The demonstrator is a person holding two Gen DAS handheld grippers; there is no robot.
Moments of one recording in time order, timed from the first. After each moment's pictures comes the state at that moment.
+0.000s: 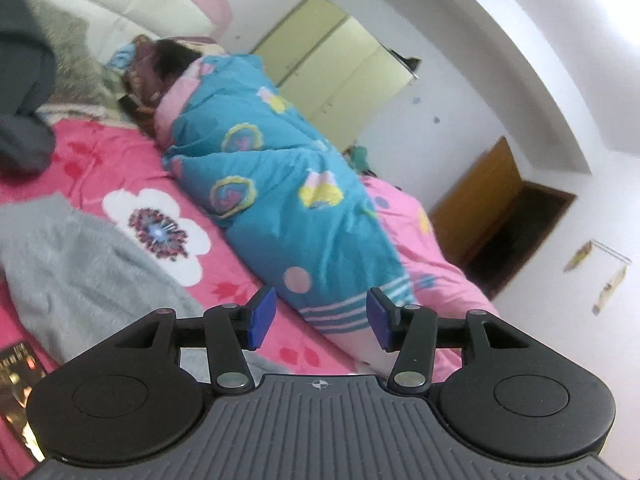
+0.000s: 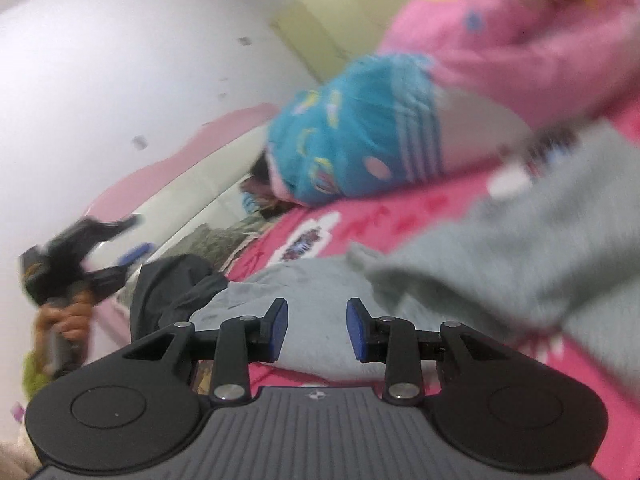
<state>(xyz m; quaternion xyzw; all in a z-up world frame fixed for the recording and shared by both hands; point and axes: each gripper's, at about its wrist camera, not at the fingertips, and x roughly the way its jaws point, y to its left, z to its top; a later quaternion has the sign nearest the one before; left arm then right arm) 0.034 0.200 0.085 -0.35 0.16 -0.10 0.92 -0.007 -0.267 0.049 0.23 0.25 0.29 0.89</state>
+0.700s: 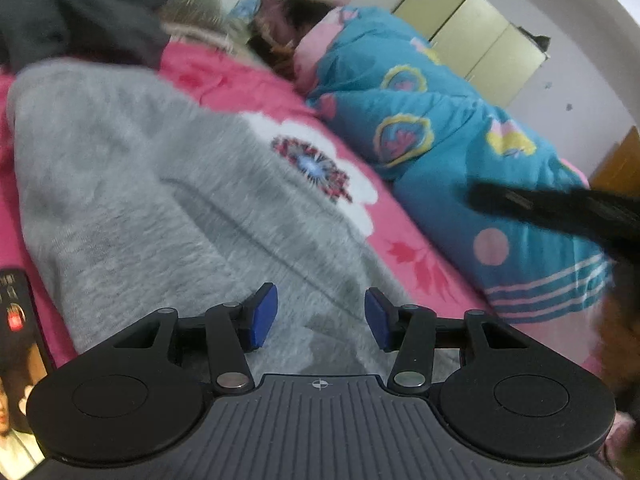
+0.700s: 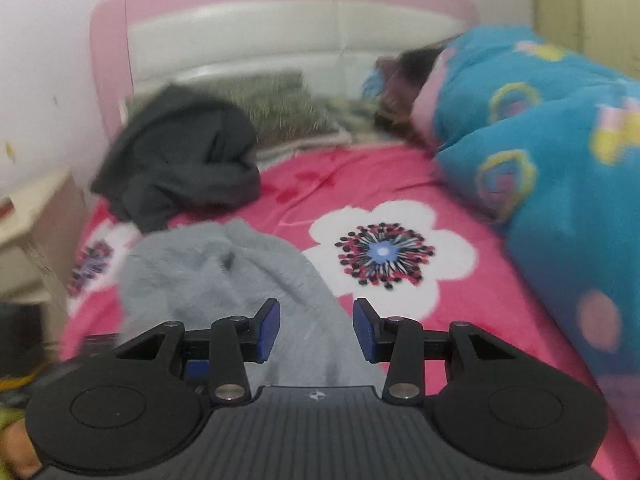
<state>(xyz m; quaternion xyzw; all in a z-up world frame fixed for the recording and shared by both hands) 0.134 0.210 -0.063 -0.34 0.23 0.07 0.91 0.290 0.048 0.070 -0.13 0.31 0.49 0.81</state>
